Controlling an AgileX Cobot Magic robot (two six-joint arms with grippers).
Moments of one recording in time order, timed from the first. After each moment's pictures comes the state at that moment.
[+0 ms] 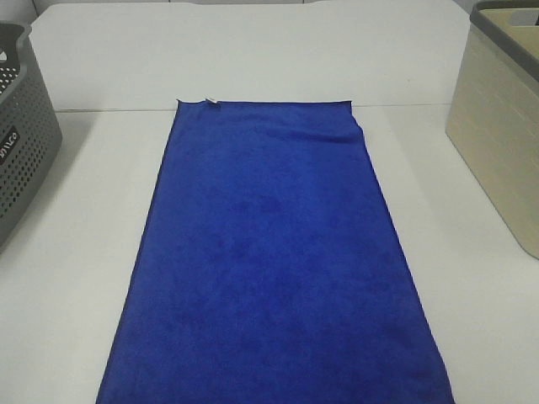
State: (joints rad) left arm 0.04 0.00 -0.52 0.00 1.08 -0.03; right arm -0.01 0.00 -0.46 0.08 1.11 -0.13
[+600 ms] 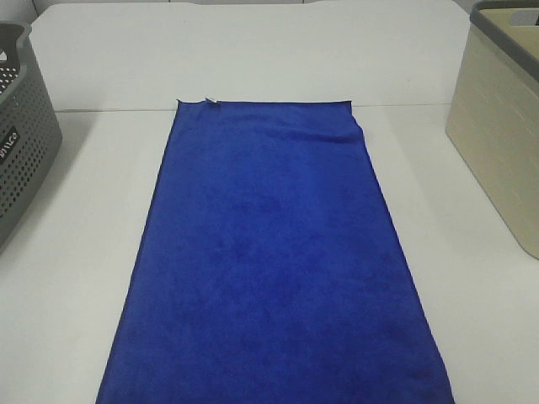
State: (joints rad) left arm 0.04 0.00 -0.52 0.00 1.08 -0.03; right arm -0.01 0.00 -0.46 0.08 1.11 -0.13
